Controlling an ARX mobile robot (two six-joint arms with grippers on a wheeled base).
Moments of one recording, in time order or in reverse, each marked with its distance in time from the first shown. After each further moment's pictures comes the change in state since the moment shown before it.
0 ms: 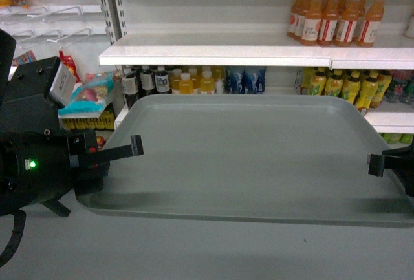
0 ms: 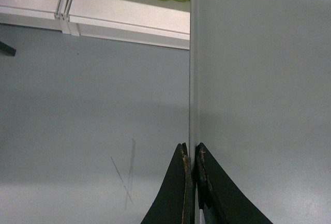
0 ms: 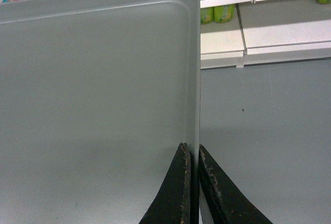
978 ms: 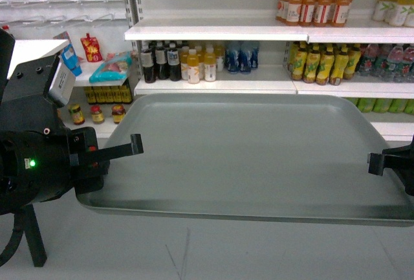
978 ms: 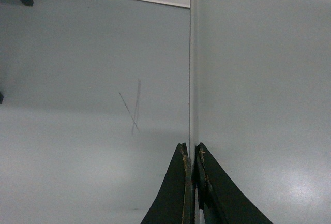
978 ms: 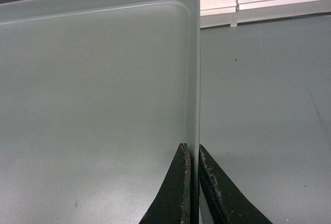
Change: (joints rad) left arm 0.000 -0.001 -0.001 0.003 0.000 0.000; right arm 0.000 0.000 0.000 -0.001 -0.001 0.000
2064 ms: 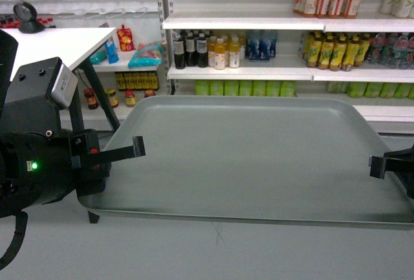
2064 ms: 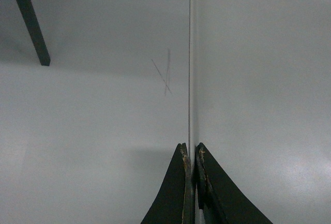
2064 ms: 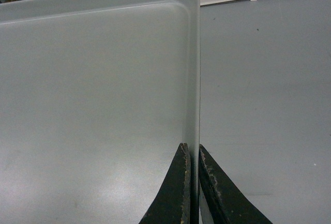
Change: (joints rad) left arm -0.004 -0.001 -0.002 -0.003 -0.003 -0.001; right arm 0.000 0.000 -0.004 -0.004 0.001 0.000
